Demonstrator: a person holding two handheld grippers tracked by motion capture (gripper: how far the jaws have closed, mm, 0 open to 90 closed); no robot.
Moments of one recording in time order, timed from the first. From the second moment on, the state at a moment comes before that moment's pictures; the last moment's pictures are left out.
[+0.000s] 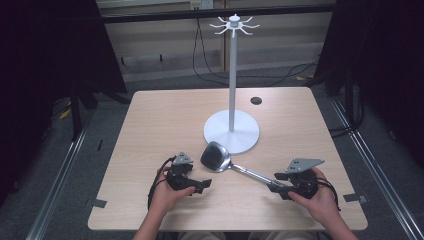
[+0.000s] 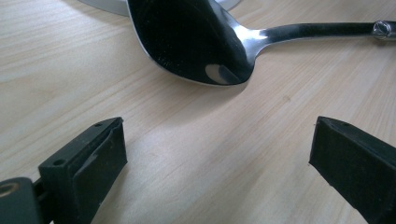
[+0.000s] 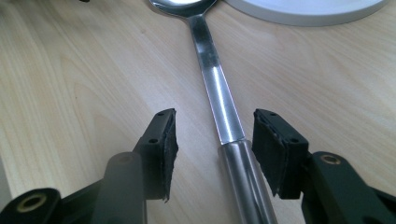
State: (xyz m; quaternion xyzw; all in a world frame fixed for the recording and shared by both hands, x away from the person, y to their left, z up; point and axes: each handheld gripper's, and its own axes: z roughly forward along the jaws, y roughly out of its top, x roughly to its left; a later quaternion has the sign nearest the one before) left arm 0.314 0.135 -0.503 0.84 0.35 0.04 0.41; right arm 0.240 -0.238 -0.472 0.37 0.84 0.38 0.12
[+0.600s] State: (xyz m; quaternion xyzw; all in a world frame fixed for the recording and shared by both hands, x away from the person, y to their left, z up) left arm 0.307 0.151 -0.501 0.83 0.37 0.05 0.42; right arm 0.259 -0.222 -0.486 0.36 0.86 0.35 0.12
